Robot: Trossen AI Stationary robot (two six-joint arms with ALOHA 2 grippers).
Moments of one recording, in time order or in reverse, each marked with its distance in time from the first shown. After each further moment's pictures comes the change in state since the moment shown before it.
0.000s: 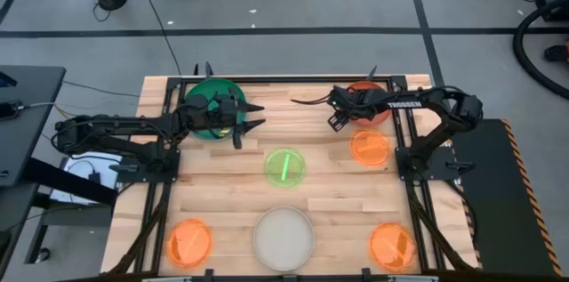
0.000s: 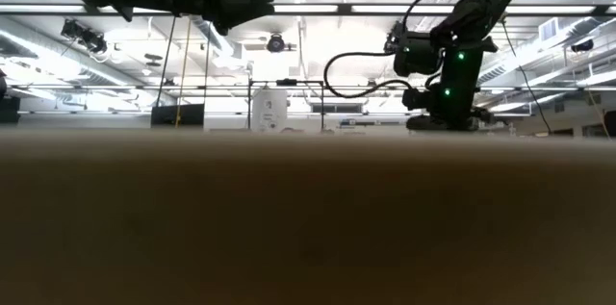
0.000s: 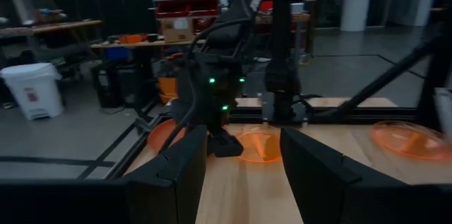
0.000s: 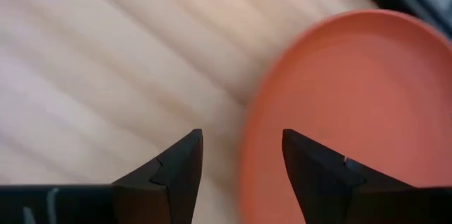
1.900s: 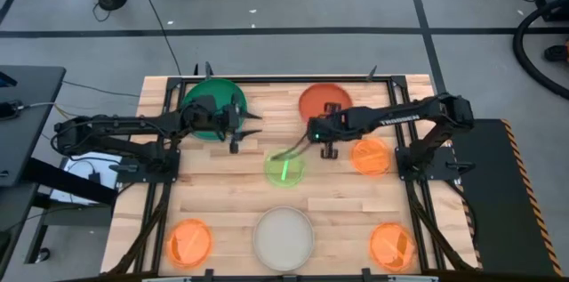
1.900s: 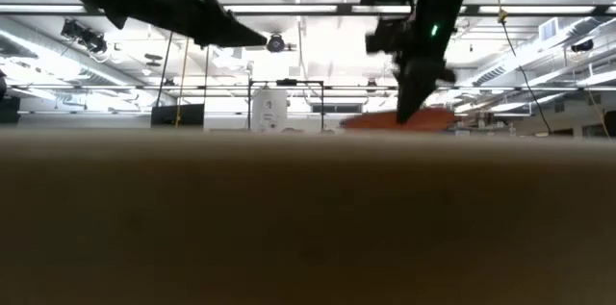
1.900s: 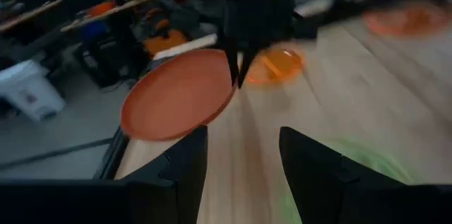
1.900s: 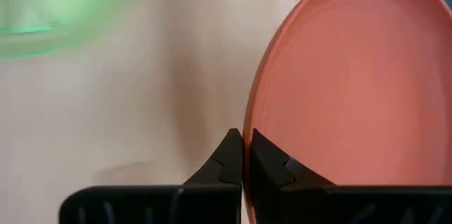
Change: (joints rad) left arm 0.013 -0.007 -0.001 -0.265 0.060 0.340; right arm 0.434 0.064 0.322 -0.258 0.018 -0.453
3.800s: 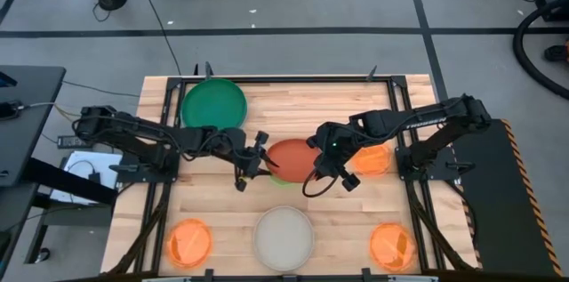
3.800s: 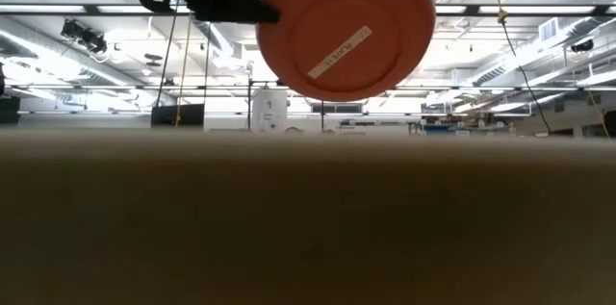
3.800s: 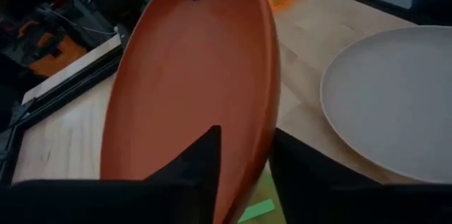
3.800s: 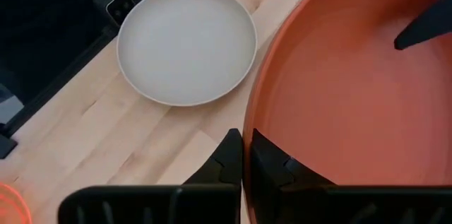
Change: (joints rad) left arm -0.357 0.245 0.237 -0.192 -0.042 0.100; right arm 0.178 -0.129 0.130 0.073 -0.725 -0.326
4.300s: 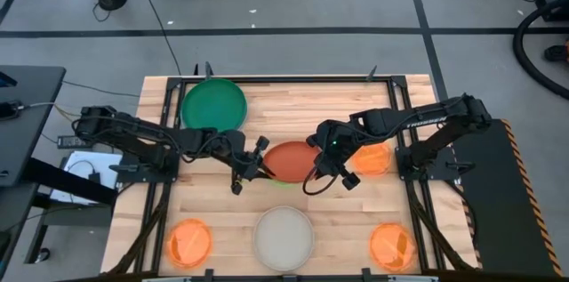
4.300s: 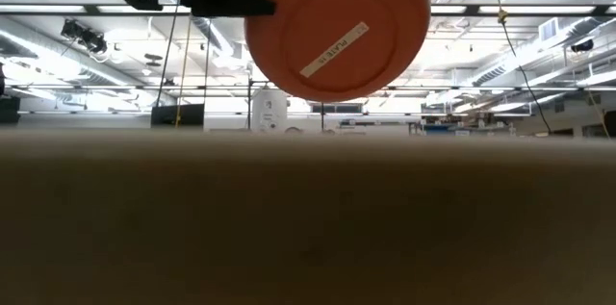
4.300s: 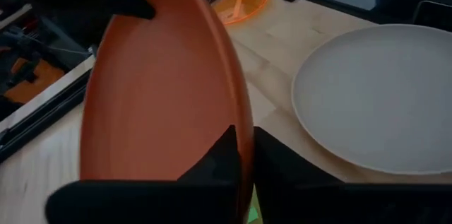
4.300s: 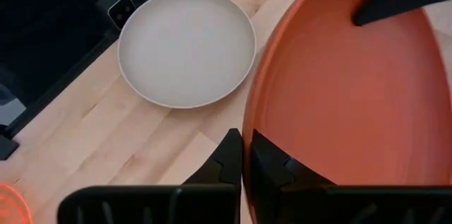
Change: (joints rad) left arm -0.003 -0.003 -0.001 -0.003 0.072 0.060; right arm -0.009 -0.002 0.000 0.002 -0.004 -0.001
